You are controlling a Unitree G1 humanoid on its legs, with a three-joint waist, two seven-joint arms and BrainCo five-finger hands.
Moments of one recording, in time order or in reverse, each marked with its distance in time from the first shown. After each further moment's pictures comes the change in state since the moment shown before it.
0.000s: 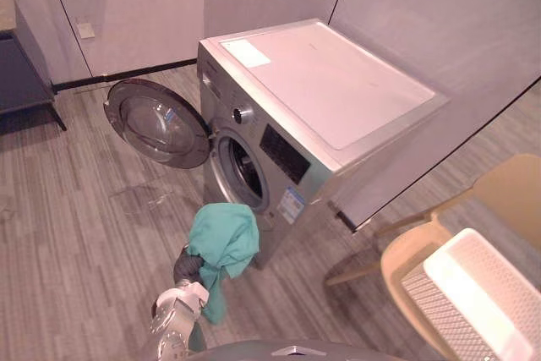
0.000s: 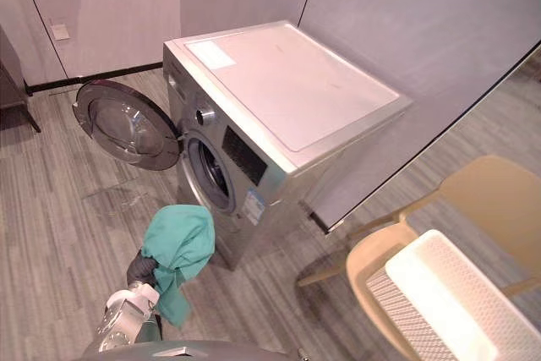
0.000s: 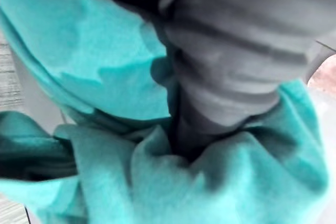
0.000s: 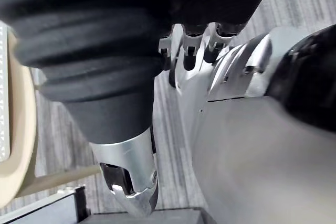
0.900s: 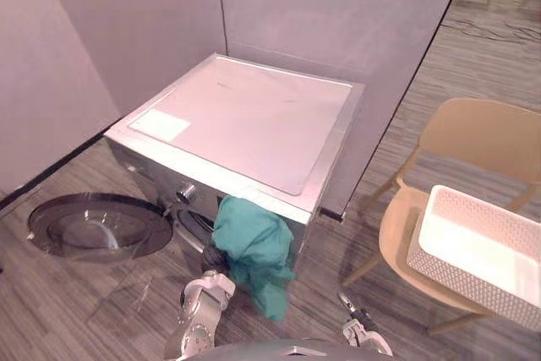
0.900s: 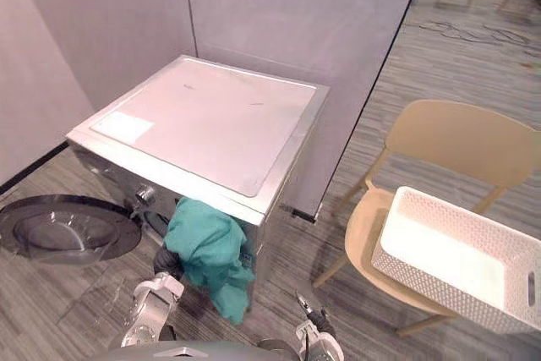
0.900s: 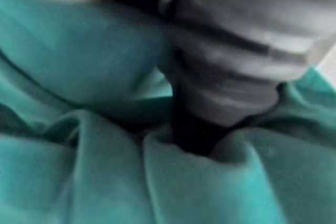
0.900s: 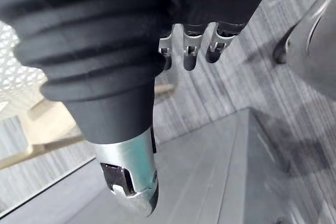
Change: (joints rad) left arm 0.023 -0.093 -0.057 -0.069 -0.021 0.011 0.002; right arm -0.049 -0.008 0.241 -0.221 0.021 -0.036 -0.001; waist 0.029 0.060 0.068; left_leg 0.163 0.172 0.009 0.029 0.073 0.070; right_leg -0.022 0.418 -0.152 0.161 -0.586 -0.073
